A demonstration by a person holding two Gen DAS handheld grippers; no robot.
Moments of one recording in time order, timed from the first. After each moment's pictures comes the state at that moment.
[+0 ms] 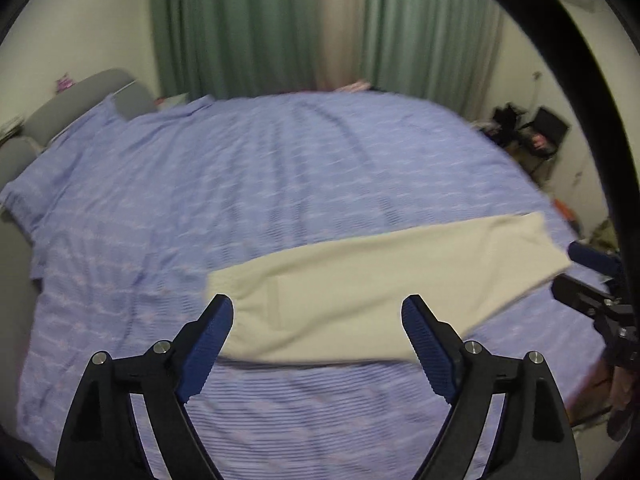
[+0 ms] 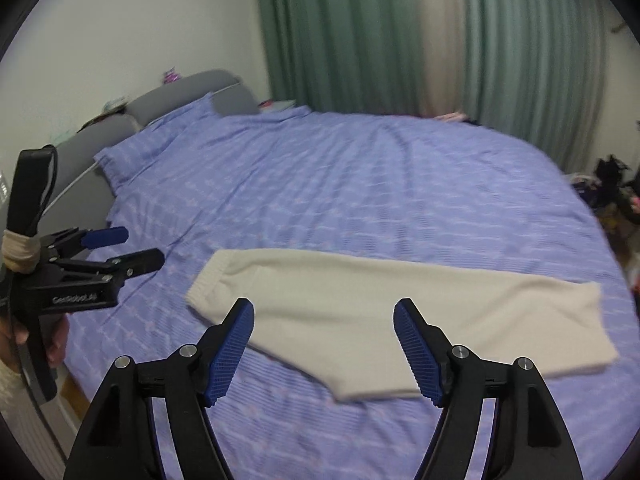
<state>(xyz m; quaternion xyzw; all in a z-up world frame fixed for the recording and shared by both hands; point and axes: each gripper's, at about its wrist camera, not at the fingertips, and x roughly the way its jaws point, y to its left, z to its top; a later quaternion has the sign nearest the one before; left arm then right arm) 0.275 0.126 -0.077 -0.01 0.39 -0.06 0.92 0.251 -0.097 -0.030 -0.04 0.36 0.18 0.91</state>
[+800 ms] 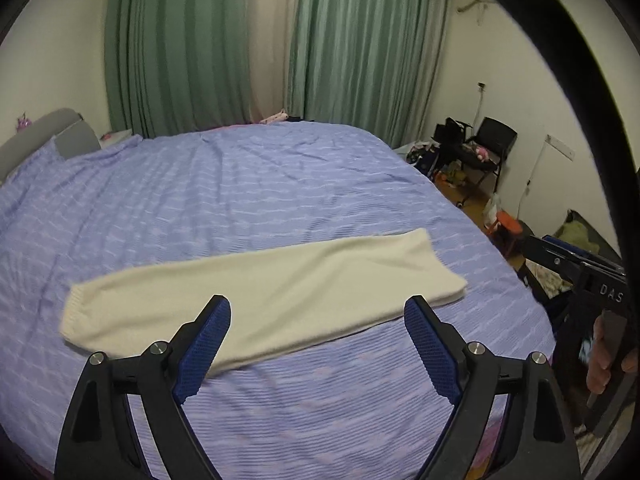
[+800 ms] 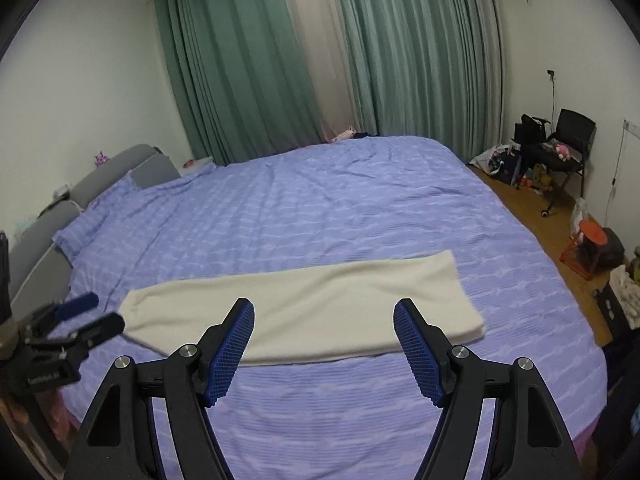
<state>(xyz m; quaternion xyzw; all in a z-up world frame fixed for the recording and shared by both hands) 0.227 -0.227 -0.050 -0.01 0.34 -0.09 0.94 0.226 -0.480 0.001 0.05 0.32 0.10 0.94</state>
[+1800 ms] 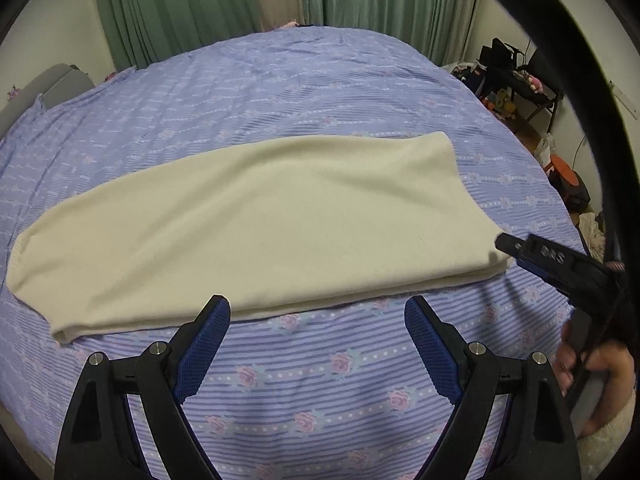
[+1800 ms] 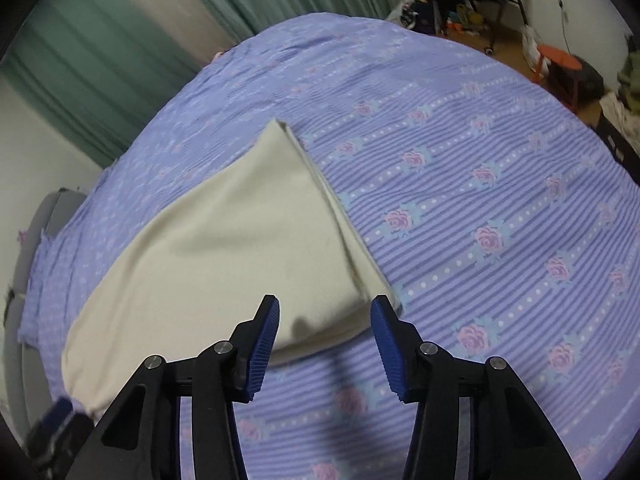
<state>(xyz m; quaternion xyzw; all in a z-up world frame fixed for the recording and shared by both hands) 0.358 -0.439 -0.232 0.02 0.47 -0.02 0.88 0.403 -0.698 -0.265 0.24 0.48 0.00 0.85</state>
